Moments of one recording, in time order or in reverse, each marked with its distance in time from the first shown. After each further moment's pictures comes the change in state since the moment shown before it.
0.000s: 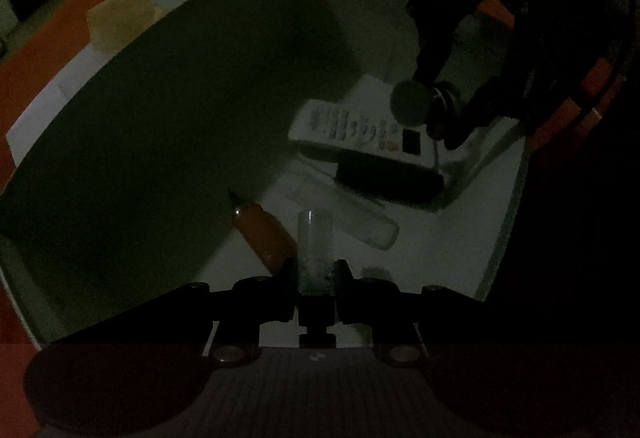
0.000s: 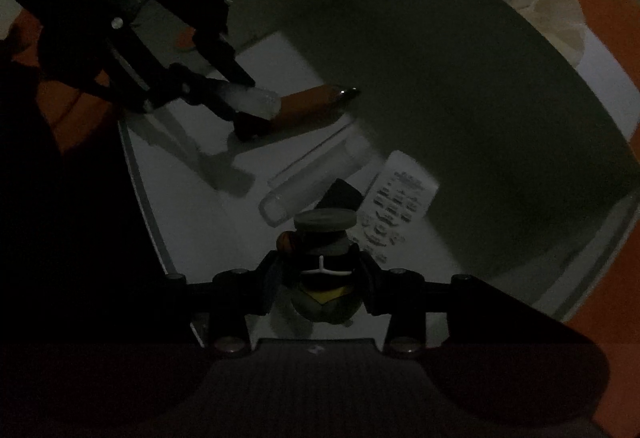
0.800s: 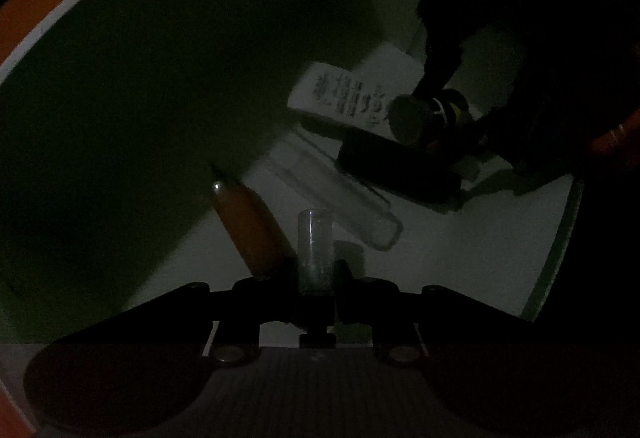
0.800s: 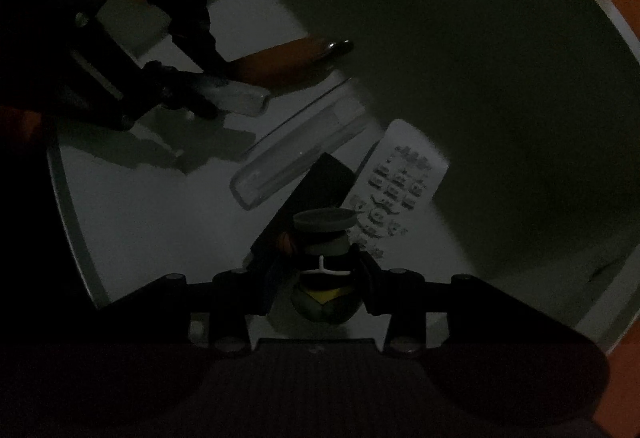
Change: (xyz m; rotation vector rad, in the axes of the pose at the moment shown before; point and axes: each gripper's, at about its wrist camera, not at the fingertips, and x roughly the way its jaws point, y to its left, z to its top) left arm 0.042 0.012 0.016 -0.126 0.140 -0.030; right arm 0.042 -0.006 0.009 0.009 0.146 -0.050
